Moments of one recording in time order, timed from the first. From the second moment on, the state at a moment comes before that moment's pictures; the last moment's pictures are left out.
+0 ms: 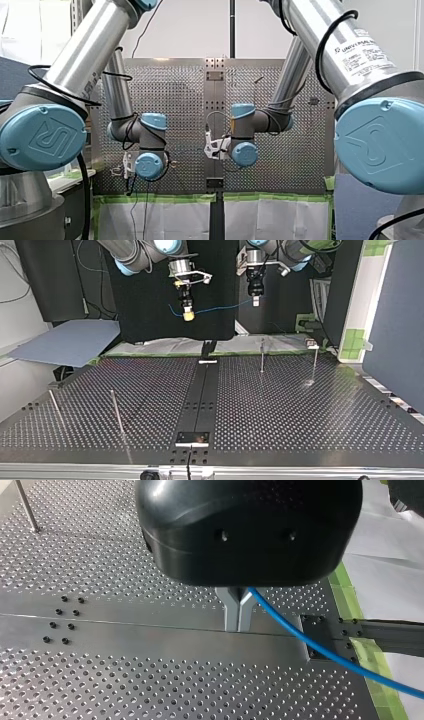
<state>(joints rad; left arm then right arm) -0.54 -2.07 -2.39 -1.92 -2.15 -1.63 2.37 -1.00 2.02 -1.04 1.83 1.47</state>
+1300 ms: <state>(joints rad) -0.52 -1.96 -2.39 -1.87 -2.21 -1.70 2.37 -0.91 1.78 -0.81 1.95 1.53</state>
